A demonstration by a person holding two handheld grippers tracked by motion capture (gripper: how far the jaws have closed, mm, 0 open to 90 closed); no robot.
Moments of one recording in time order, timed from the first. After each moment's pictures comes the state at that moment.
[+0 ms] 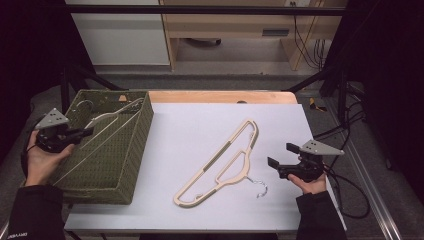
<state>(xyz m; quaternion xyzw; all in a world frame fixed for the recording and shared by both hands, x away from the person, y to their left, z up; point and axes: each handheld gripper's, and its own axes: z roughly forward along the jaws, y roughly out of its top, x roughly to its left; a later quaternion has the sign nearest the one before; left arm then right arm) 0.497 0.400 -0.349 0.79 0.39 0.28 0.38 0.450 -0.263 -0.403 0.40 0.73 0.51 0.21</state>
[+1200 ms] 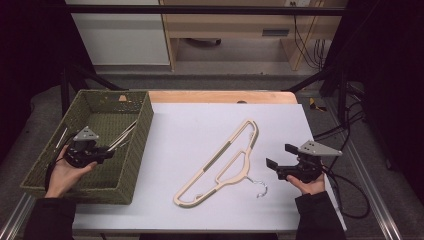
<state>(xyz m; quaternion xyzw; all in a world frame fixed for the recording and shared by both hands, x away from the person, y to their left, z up) 0.495 0.363 -0.393 0.84 0.41 0.19 0.30 0.448 -0.260 -0.404 0.40 0.74 0.51 0.20</state>
